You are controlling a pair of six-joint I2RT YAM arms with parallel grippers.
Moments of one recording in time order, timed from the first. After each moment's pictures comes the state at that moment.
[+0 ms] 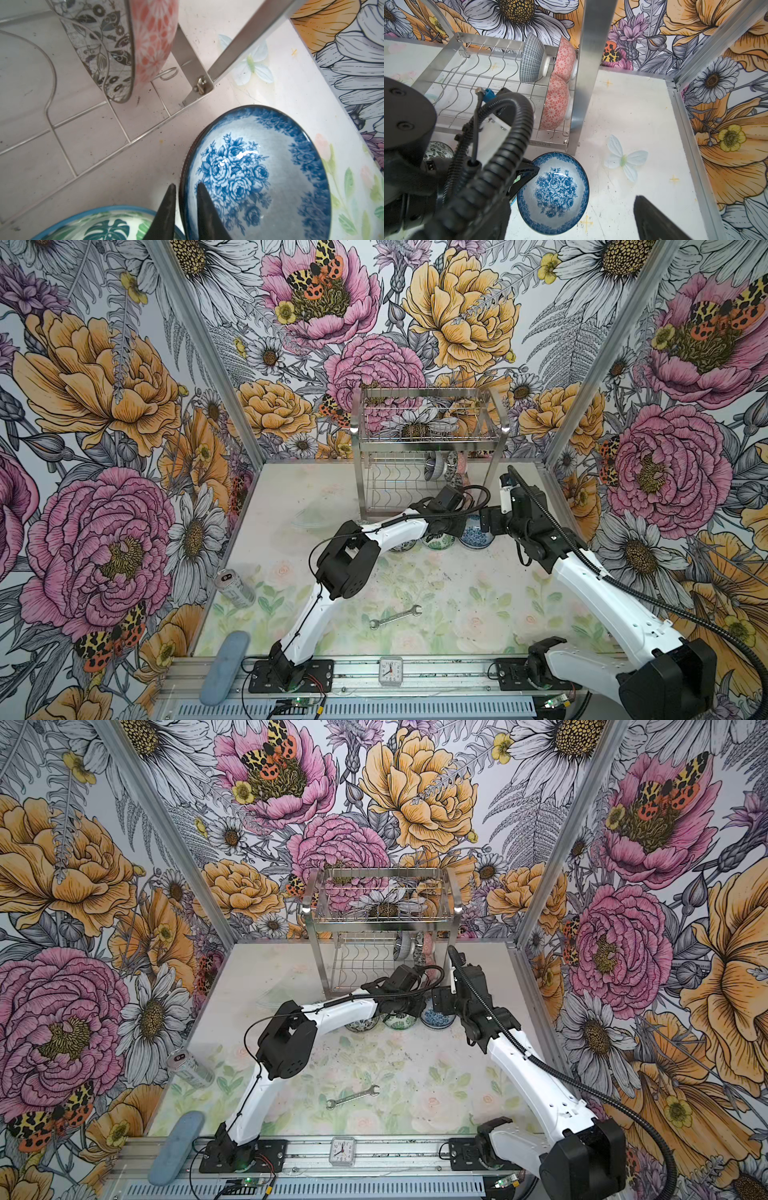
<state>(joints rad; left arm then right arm) -0.84 2.31 1.87 -0.36 0.09 -0.39 0.30 1.14 0.97 -0.47 0.19 0.06</state>
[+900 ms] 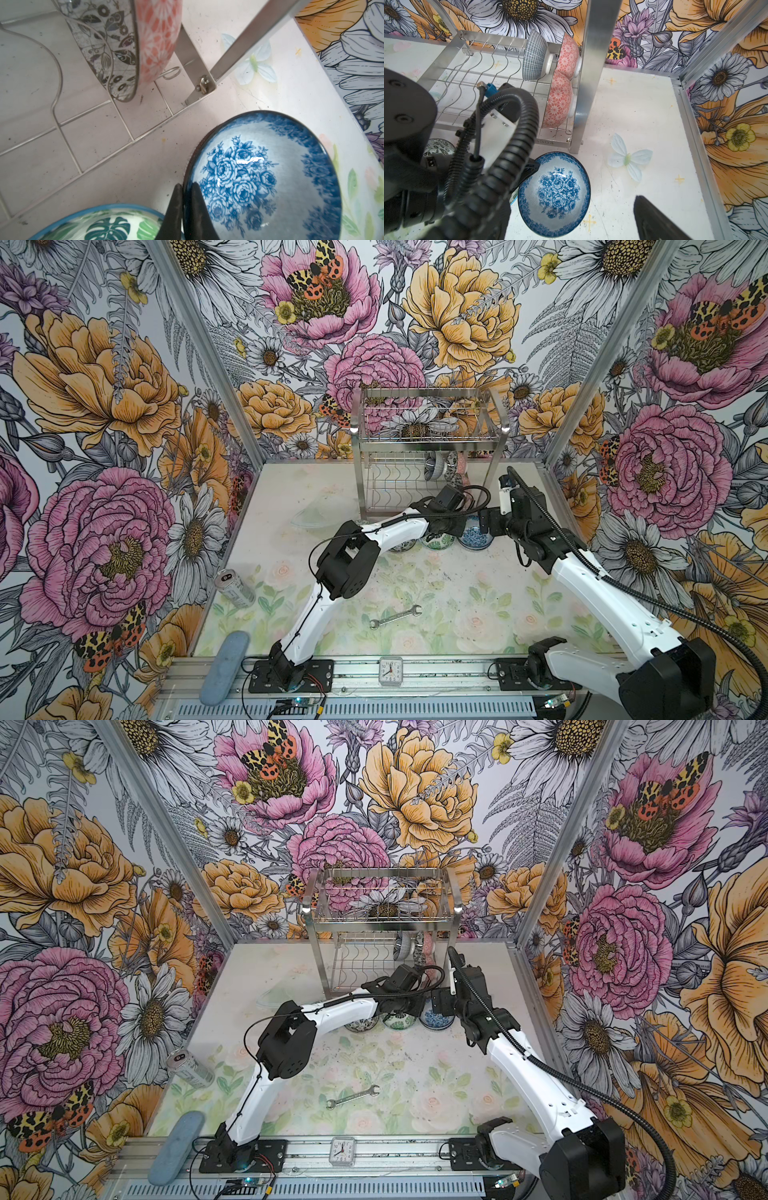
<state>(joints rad) -0.84 2.31 1.89 -0.39 0.08 -0.39 0.29 1.14 0.96 -0.47 0.16 0.07</state>
